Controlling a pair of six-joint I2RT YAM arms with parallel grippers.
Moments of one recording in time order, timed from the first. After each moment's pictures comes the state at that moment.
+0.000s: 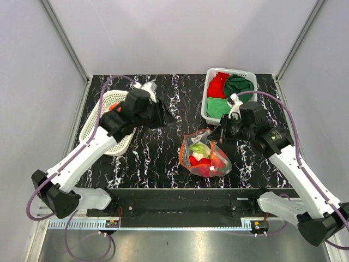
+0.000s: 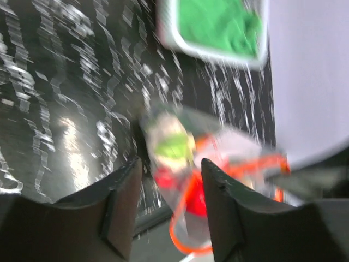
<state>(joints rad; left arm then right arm) -0.63 1.29 1.36 -0.68 0.09 -0.77 0.49 1.02 1.13 -0.76 -0.34 0.57</state>
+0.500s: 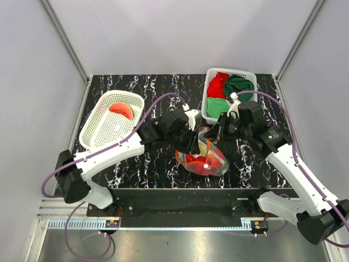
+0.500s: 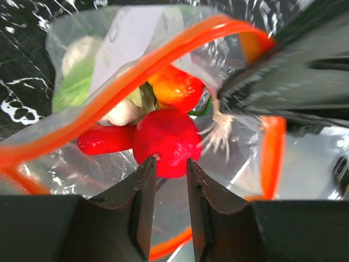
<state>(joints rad) -0.98 1.45 1.30 -0.58 0.19 -0.56 0.49 1.04 1.10 -0.67 -0.37 0.67</state>
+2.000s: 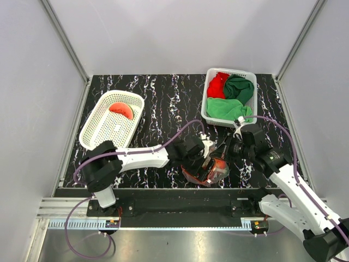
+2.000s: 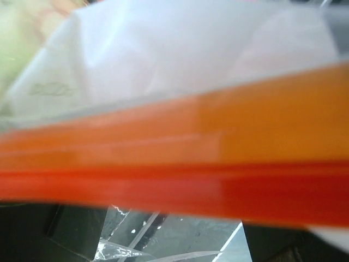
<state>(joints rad) -1.11 1.72 1.08 -0.28 0.27 -0.50 0.49 0.81 0.77 -0.65 -0.34 0.86</state>
